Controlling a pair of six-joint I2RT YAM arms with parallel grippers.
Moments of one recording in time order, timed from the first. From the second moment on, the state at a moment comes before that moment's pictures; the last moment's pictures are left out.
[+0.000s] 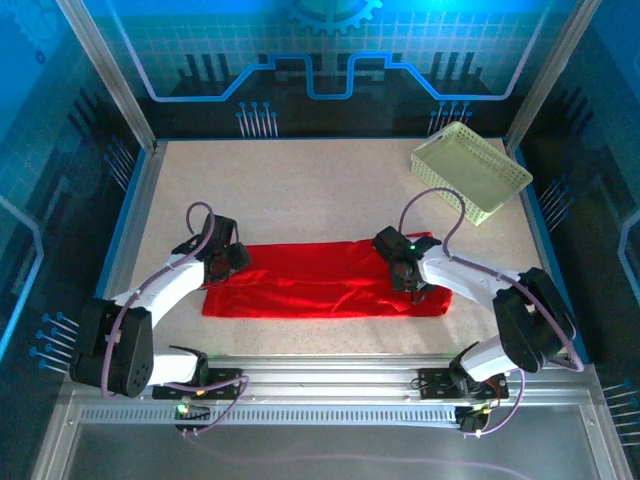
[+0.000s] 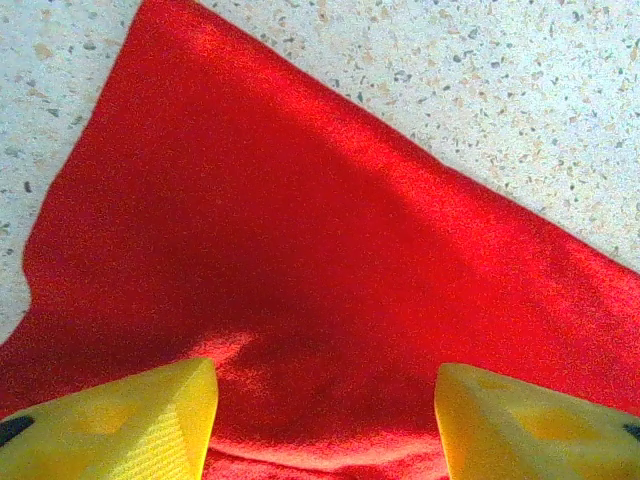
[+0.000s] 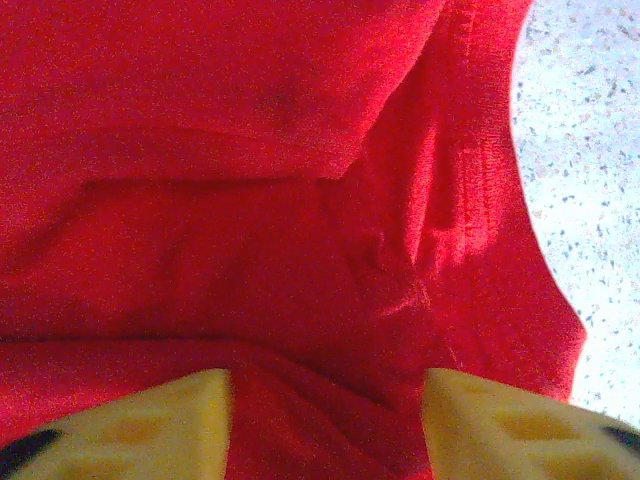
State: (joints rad) left arm -0.17 1.31 0.69 -0.48 -0.09 -0.76; right arm 0.59 1.44 0.86 -0.86 0.38 0.64
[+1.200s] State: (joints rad) left arm -0.27 1.29 0.76 -0.51 -0.08 -0.75; right arm 0.17 1.70 0.99 -0.80 0.02 0.47
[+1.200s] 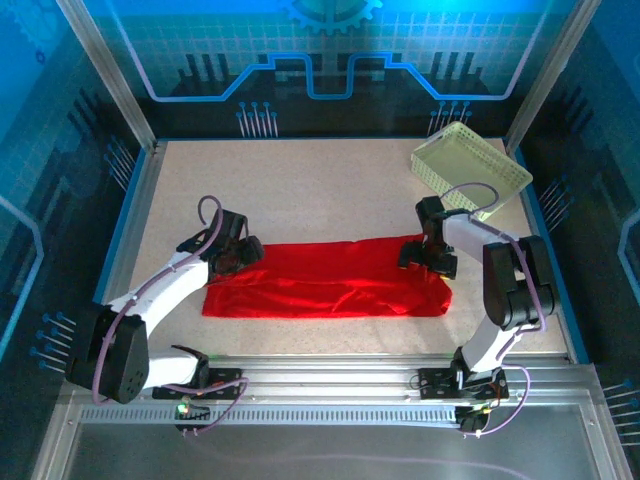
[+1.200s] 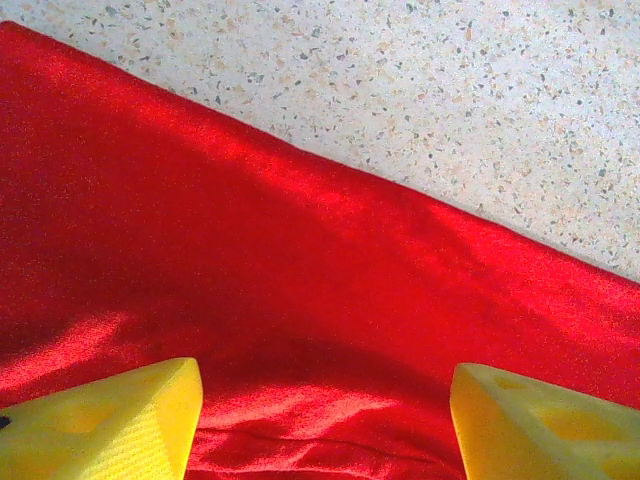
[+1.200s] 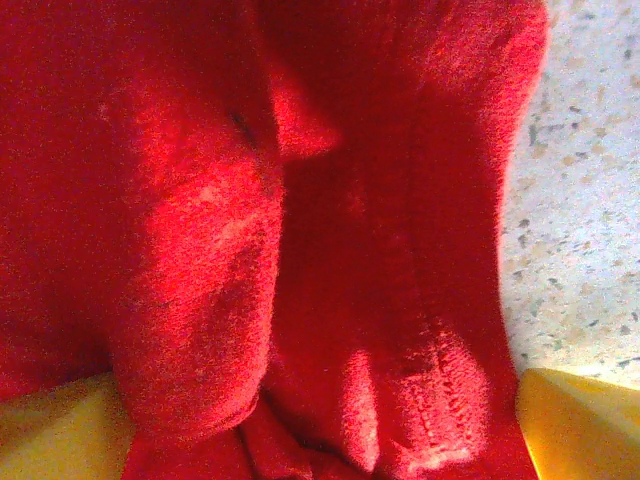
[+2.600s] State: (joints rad) left arm -0.27 1.31 0.70 -0.48 -0.06 -0.75; right arm 0.16 1.66 1.03 -0.81 0.09 0.43
